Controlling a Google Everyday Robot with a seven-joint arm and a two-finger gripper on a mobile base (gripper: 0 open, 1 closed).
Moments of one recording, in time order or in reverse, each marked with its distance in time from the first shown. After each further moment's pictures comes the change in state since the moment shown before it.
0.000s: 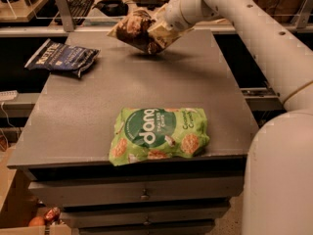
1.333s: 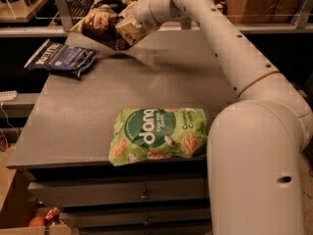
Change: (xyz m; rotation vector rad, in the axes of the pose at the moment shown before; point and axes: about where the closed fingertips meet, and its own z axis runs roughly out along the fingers) arm -0.073 0.012 0.075 -0.067 -0.201 -0.003
